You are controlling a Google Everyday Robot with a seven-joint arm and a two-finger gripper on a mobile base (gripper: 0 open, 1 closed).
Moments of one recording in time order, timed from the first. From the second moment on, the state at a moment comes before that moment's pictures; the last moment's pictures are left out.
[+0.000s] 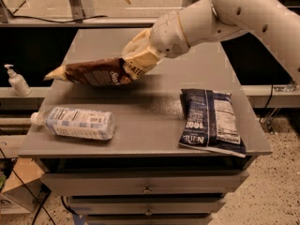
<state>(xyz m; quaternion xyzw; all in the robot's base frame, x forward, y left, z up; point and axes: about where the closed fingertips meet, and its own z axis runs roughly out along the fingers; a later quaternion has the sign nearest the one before) 0.582 0.041 0.942 -0.67 0.54 0.27 0.44</state>
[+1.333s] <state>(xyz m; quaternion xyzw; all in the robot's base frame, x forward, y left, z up) 0.516 0.031 0.891 -0.65 0.55 0.34 0.39</state>
